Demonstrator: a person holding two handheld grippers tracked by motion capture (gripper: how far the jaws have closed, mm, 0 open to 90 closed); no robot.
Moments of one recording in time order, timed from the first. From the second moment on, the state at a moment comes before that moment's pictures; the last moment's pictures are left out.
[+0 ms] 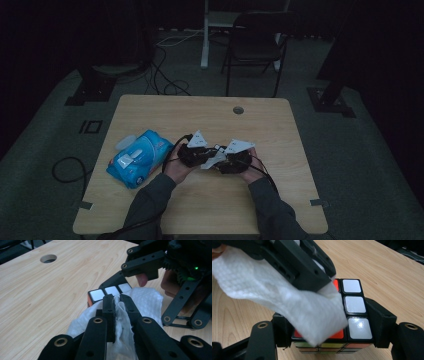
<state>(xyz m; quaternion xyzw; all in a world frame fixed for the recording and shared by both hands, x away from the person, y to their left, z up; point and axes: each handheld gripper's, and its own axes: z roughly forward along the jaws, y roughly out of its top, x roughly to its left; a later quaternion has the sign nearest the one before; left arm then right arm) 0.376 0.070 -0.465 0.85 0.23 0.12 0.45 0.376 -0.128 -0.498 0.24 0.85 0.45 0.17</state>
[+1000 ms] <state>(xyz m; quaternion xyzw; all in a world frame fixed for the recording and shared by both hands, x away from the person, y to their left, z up) 0.378 0.060 -0.461 0.85 0.22 0.10 0.46 0.374 -0.126 -0.496 0.23 0.84 0.45 0.17</state>
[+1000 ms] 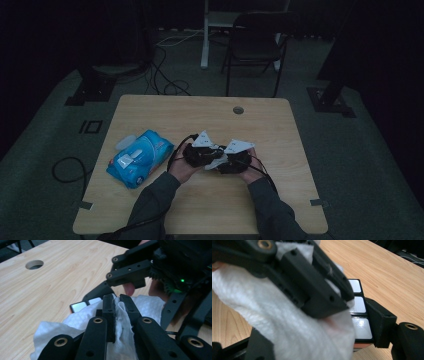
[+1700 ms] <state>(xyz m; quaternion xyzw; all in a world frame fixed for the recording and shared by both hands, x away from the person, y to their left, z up) 0.395 0.083 -0.462 0.83 0.28 0.14 0.47 0.370 -0.129 -0.494 0.23 0.84 0.46 0.17</state>
